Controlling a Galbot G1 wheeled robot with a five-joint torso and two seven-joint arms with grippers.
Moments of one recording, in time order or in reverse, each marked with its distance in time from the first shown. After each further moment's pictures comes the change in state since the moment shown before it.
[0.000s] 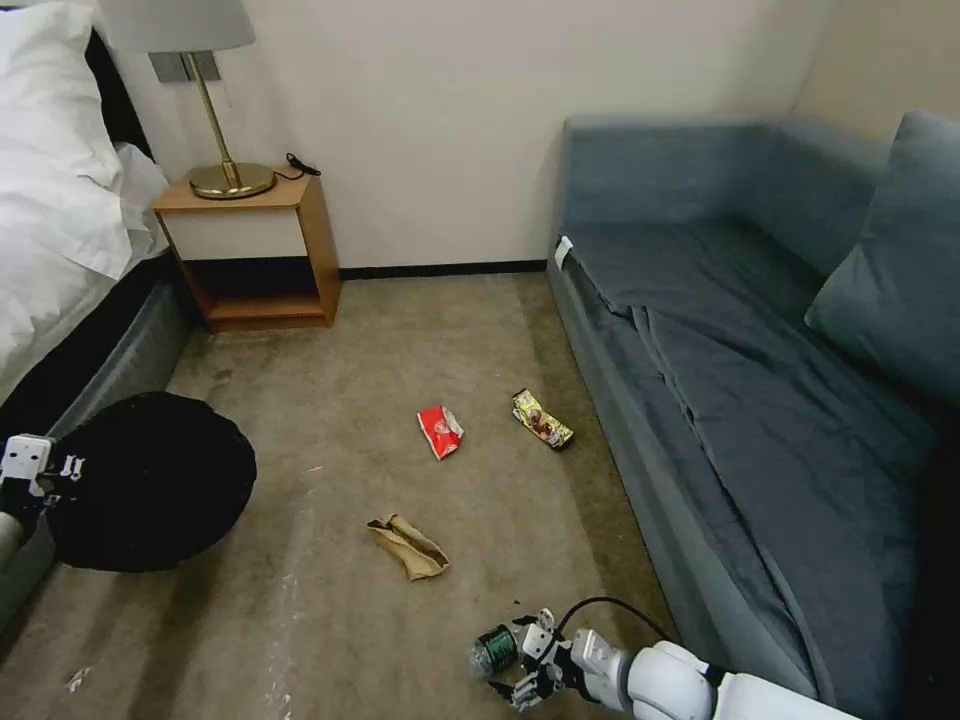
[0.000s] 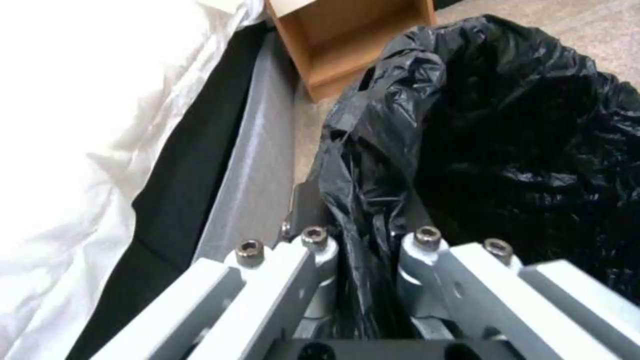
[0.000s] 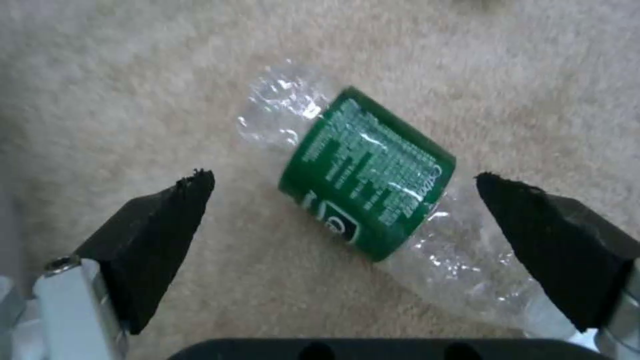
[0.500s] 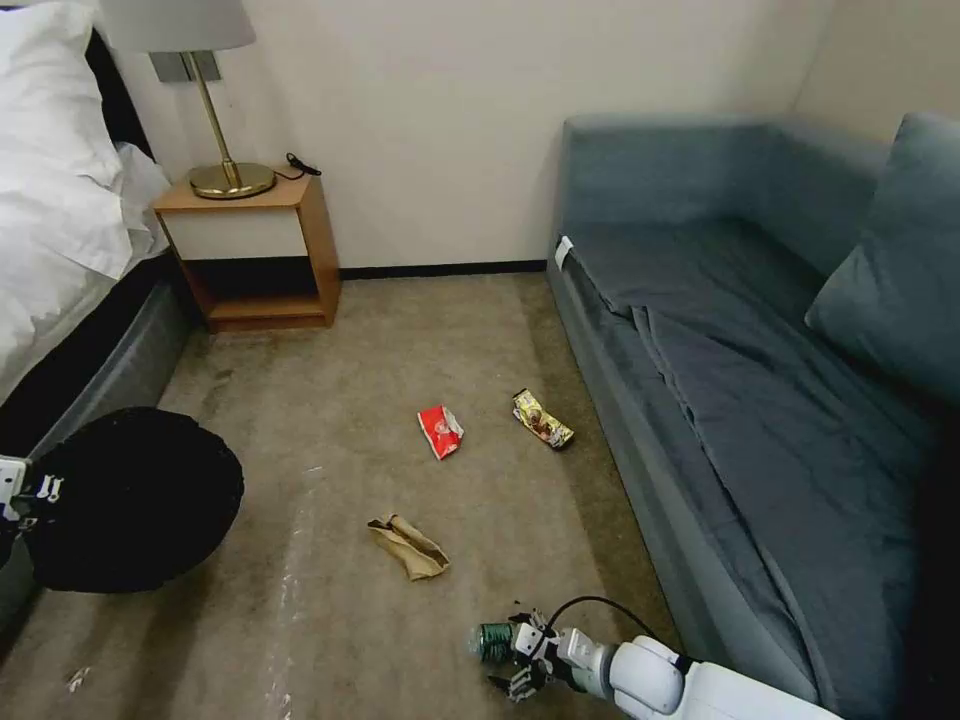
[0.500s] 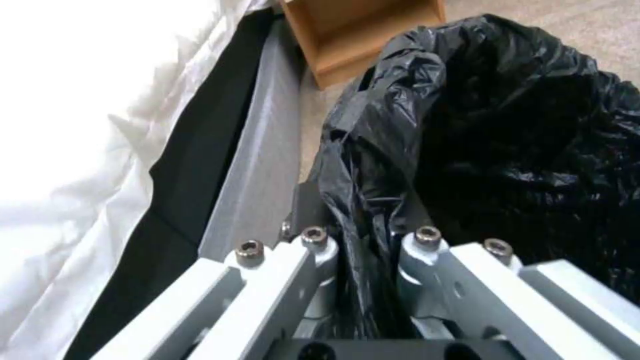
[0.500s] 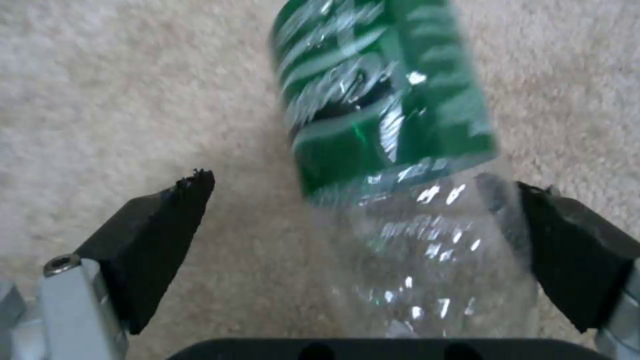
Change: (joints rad) left arm 0.077 -0.026 -0.060 -0.002 -0.003 -0.032 0.016; right arm 0.061 0.099 -0.045 -0.209 -0.039 0.085 -0.018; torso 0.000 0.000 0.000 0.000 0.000
